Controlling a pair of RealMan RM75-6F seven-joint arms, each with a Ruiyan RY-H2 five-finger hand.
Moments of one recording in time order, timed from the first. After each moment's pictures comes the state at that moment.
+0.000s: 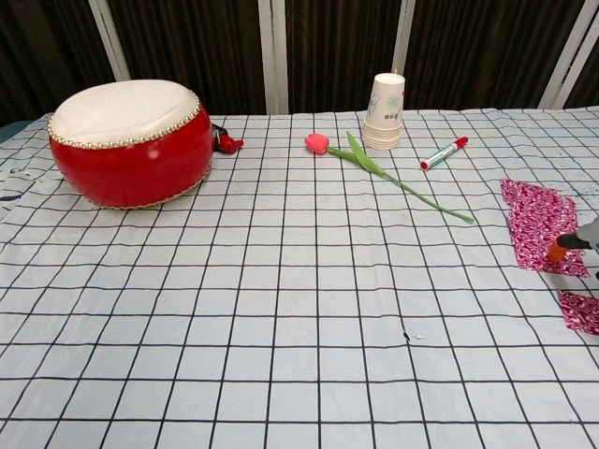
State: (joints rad) left arm 0.05 -1.07 -0.04 -1.82 1.46 1.62 0.32; right arm 0.61 -1.30 -0.02 -1.62 -0.82 0.94 -0.86
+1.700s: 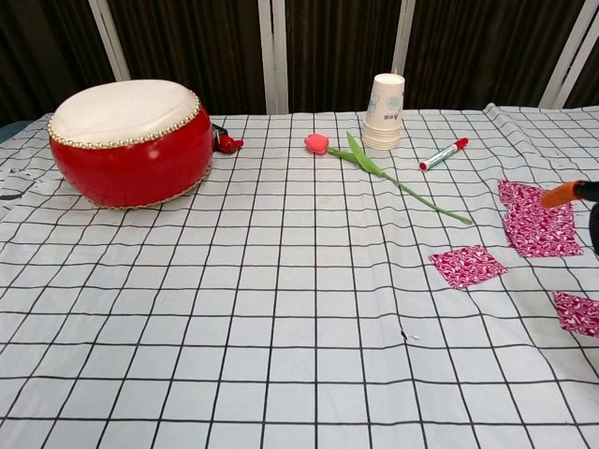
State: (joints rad) left arm 0.05 -1.04 -0.03 -1.81 1.49 1.61 0.25; right arm 0.51 -1.12 -0.12 -2.03 -1.06 1.27 -0.58
